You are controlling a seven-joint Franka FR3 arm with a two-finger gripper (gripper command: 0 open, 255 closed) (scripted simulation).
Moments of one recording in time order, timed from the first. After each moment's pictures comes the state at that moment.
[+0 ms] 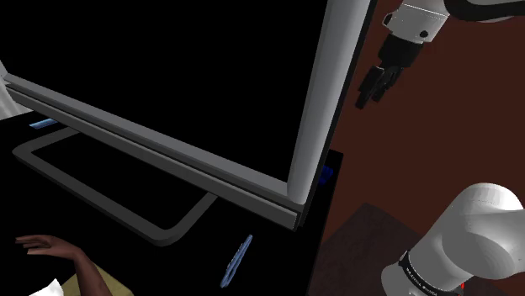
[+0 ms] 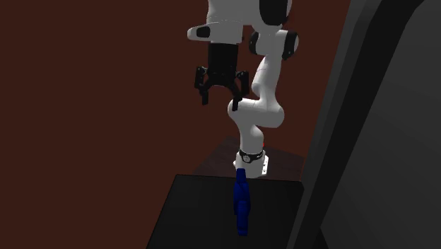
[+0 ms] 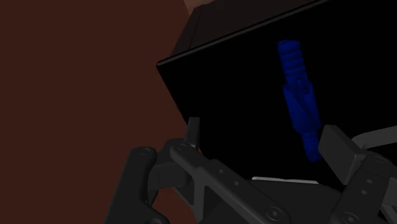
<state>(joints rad) 0.01 -0.83 -0.02 -2.30 0.00 1.62 -0.01</state>
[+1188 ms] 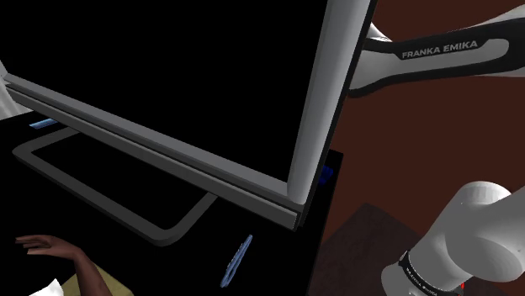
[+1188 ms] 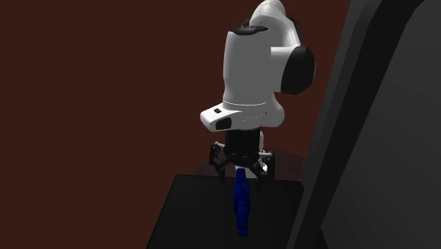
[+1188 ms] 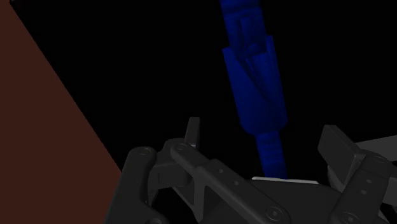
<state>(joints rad) 0.09 -0.45 0.13 -2.38 0.09 2.06 0.08</state>
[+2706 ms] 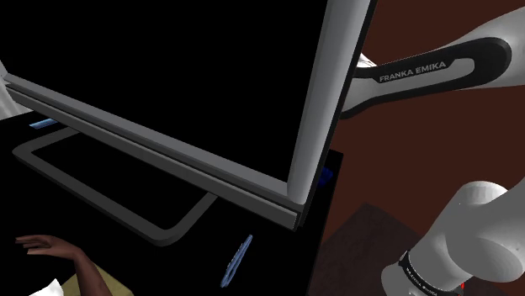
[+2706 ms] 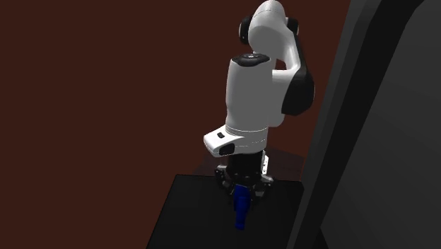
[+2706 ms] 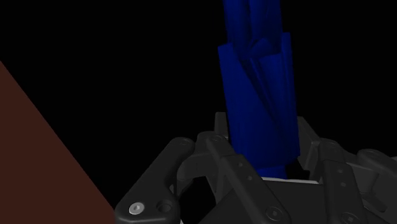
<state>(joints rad) 0.10 -0.37 0.15 -2.44 0.10 2.18 0.09</state>
